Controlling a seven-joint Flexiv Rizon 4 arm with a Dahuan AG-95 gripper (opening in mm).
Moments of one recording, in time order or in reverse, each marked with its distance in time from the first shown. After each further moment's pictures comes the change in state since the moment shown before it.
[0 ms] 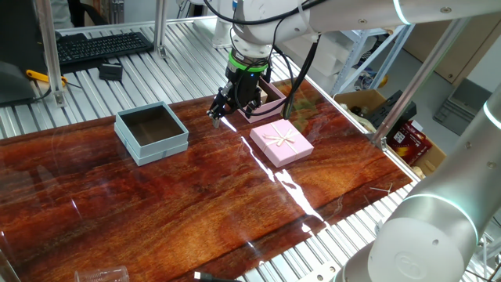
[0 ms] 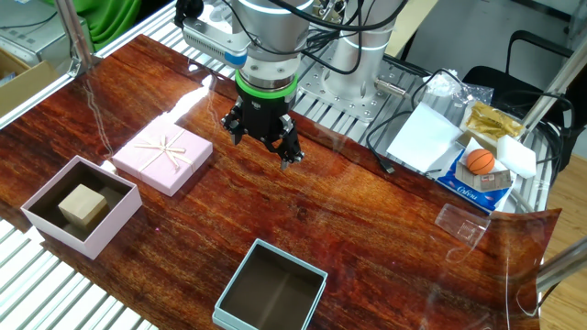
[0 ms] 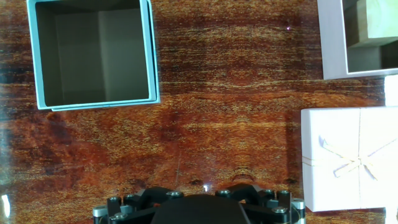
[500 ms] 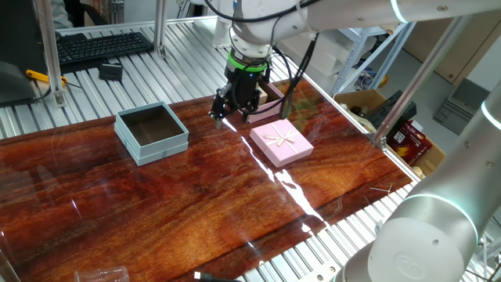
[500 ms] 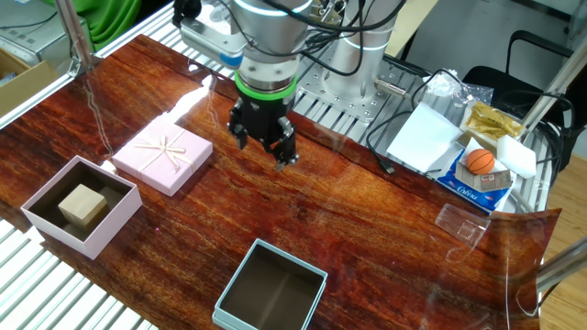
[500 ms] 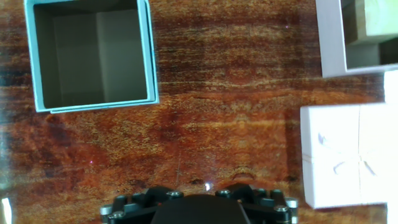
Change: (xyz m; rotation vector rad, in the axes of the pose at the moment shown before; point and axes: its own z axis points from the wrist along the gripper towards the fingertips) arm -0.002 0.002 0.003 -0.013 0.027 0.093
